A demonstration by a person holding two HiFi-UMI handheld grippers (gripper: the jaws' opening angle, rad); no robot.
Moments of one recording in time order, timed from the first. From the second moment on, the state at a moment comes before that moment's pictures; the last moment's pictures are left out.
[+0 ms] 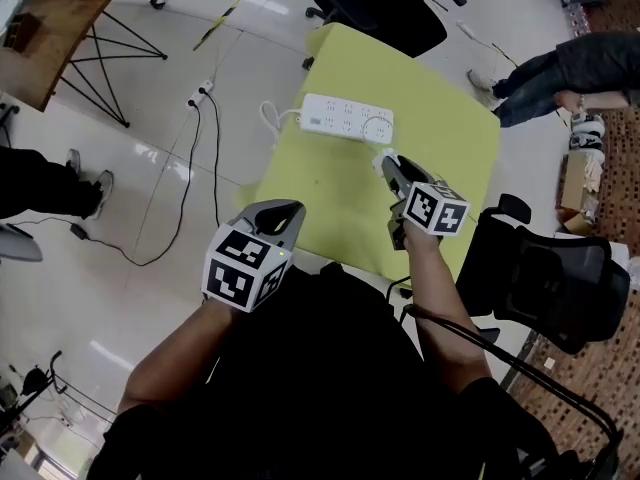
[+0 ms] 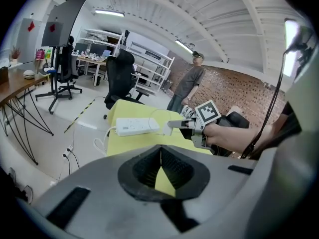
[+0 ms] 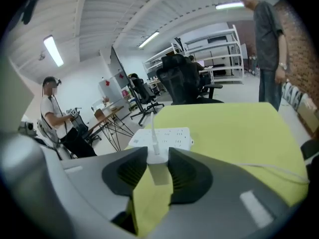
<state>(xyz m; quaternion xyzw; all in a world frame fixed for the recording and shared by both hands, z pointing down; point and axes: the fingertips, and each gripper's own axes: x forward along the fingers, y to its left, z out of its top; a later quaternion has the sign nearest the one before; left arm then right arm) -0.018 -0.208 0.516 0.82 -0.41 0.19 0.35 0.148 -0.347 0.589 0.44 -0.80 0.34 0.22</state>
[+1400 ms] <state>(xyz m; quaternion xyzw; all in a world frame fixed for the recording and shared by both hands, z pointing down) 0.040 -0.196 0.511 0.86 -0.33 0.21 0.32 0.211 -0.180 0.664 0.42 -0.71 0.56 0.13</state>
